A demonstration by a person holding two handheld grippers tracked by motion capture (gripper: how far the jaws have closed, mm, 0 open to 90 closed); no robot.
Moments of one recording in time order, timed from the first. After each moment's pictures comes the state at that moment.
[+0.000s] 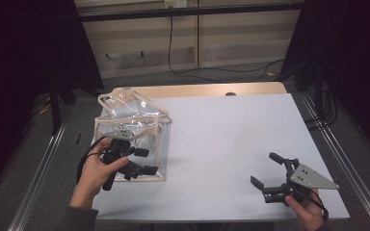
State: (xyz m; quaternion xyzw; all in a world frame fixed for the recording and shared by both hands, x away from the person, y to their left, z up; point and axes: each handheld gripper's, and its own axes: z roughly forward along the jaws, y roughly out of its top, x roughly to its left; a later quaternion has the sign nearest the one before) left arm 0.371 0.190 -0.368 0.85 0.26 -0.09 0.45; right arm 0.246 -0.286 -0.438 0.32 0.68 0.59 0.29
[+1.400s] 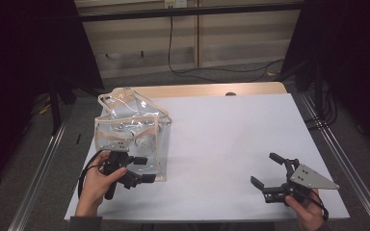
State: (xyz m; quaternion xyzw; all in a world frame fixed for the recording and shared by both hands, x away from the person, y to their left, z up) left arm 0.363 0.207 -0.409 0.83 0.27 -0.09 0.48; right arm 0.245 -0.286 -0.438 0.32 0.68 0.59 0.29
